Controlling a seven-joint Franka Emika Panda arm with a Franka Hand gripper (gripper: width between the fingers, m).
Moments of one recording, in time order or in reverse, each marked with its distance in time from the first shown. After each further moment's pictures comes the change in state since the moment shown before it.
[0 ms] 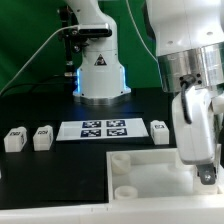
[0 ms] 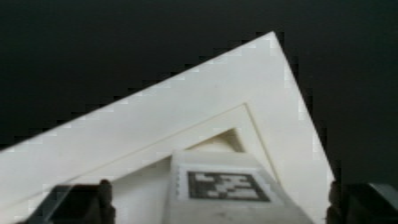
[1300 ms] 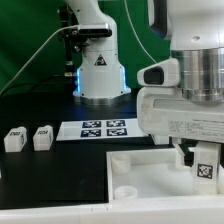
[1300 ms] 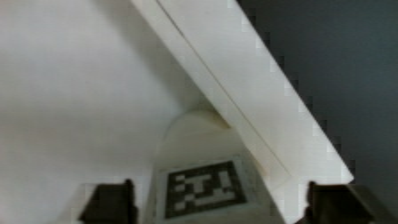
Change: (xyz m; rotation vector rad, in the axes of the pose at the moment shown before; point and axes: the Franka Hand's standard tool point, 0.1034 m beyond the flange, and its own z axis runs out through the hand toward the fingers) arm -0.002 0.005 -0.002 -0.141 0.062 -1.155
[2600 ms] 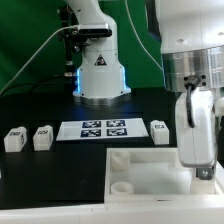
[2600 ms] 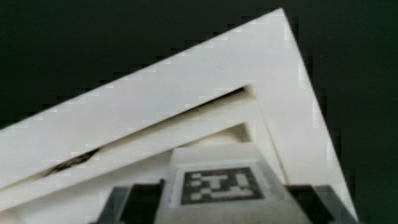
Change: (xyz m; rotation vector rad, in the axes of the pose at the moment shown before) arm 0.005 0.001 0.002 0.060 -0.031 1.274
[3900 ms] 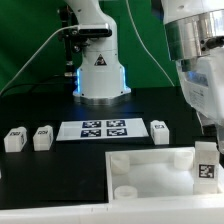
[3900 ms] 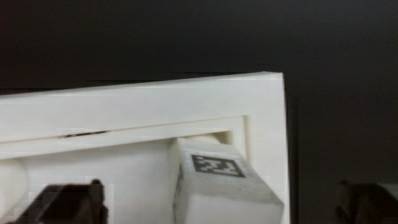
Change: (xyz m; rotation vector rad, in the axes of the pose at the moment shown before) arm -0.014 0.007 -0.037 0.061 -0.056 -0.330
